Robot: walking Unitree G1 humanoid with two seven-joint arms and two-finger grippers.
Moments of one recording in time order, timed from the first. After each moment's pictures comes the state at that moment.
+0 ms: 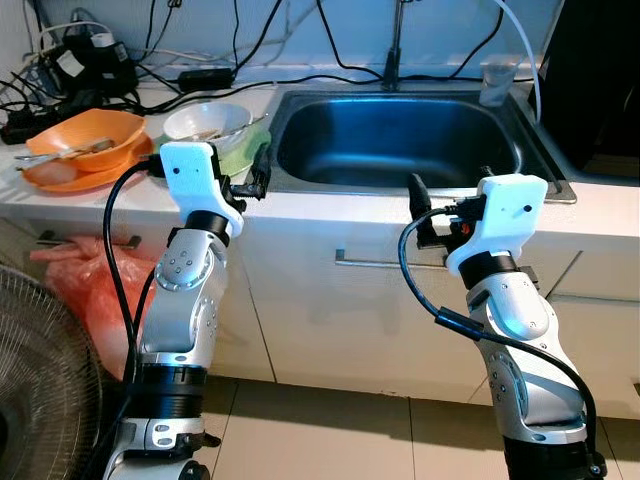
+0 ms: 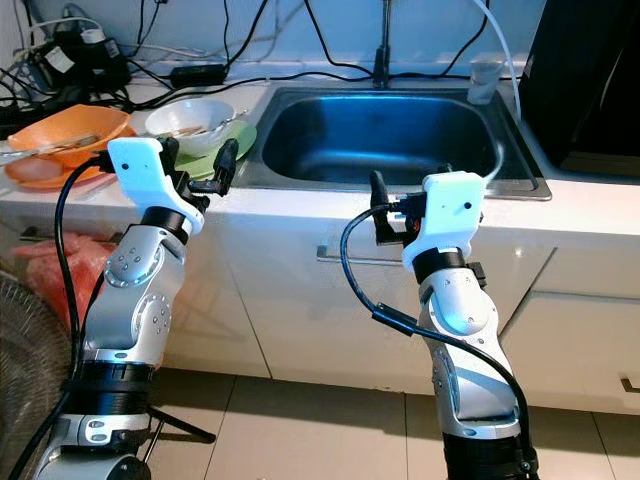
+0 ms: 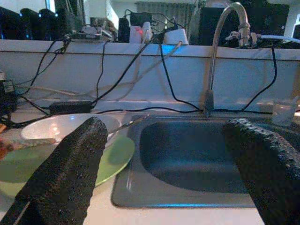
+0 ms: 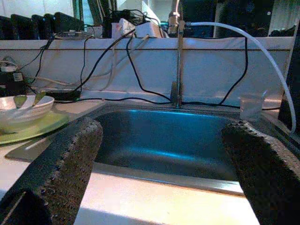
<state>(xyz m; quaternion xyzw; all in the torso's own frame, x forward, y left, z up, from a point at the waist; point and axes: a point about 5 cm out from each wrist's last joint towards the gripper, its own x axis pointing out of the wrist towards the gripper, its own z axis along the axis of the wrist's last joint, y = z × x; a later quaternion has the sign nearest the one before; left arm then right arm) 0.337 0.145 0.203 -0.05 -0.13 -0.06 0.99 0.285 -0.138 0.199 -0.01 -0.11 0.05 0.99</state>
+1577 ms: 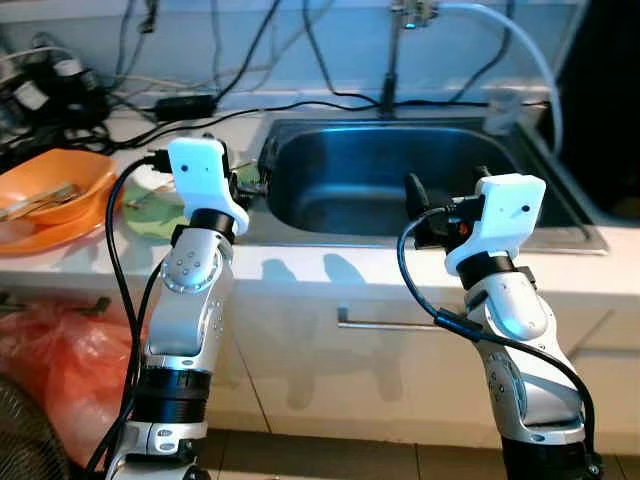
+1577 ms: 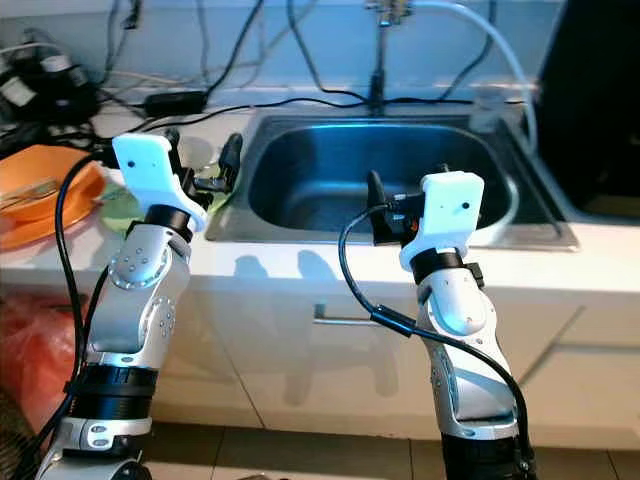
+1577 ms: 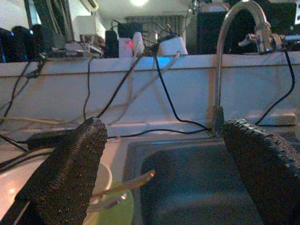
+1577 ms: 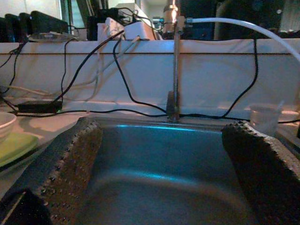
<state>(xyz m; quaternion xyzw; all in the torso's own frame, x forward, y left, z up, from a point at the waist) 0.333 0.137 0.207 -0.02 -0.15 -0.06 0.99 0.285 -0.134 0.199 -0.01 -0.11 0.07 0.99</state>
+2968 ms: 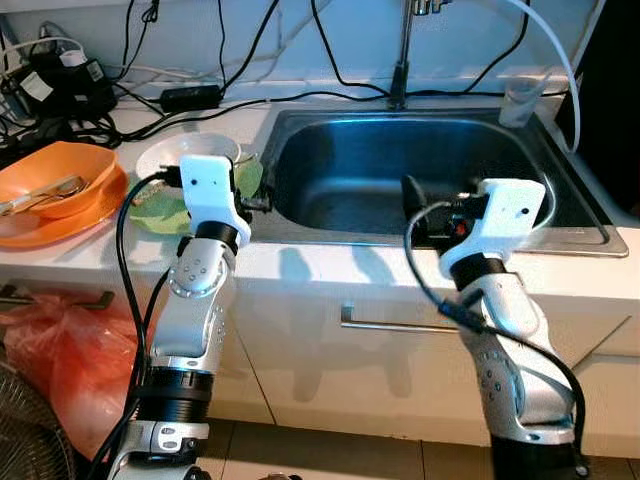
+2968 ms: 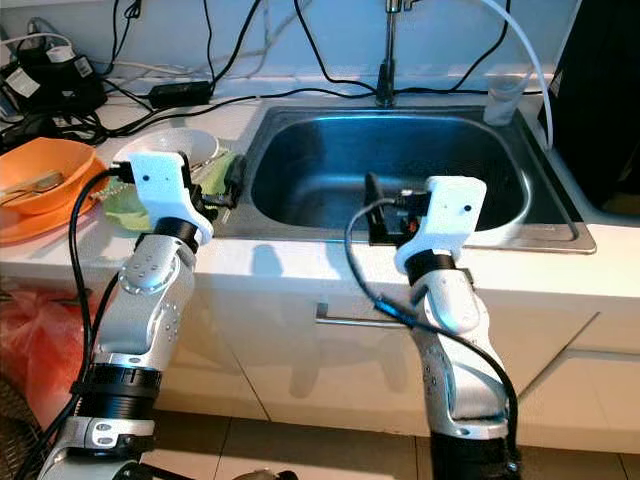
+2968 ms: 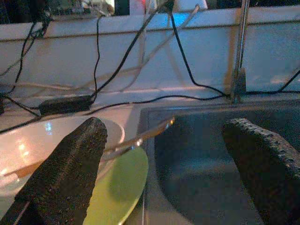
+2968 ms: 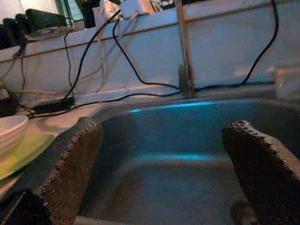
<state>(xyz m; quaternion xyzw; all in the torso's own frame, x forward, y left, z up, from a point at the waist) 0.339 0.139 0.183 -0.01 -0.10 -0.05 0.99 0.287 -0.126 0.195 0.09 -0.07 0.07 0.99</state>
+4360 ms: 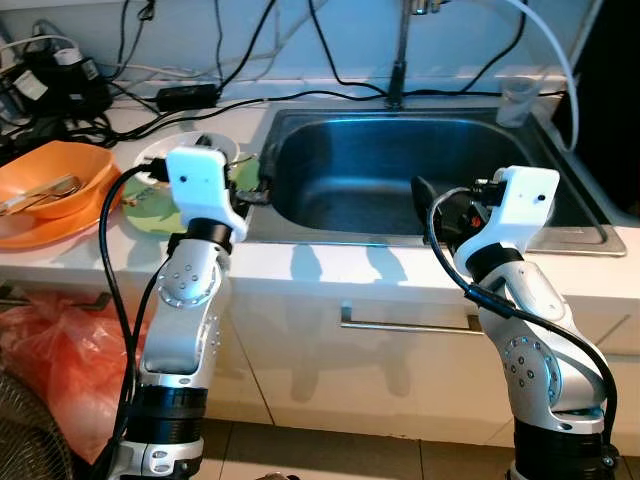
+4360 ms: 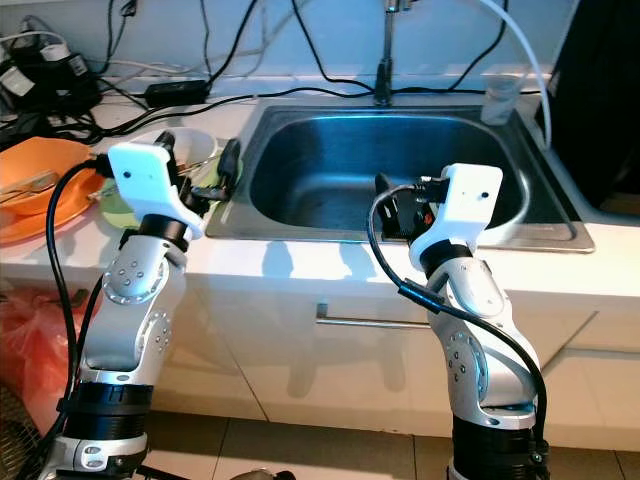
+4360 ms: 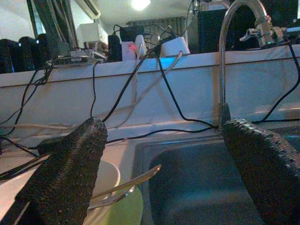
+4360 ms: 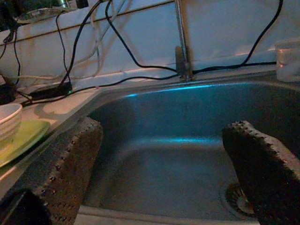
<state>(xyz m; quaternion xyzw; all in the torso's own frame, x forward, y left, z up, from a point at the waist) 0.318 0.134 0.212 0.01 -0.18 -0.07 0.98 0.291 -0.146 0.201 0.08 -0.03 0.07 0.99</state>
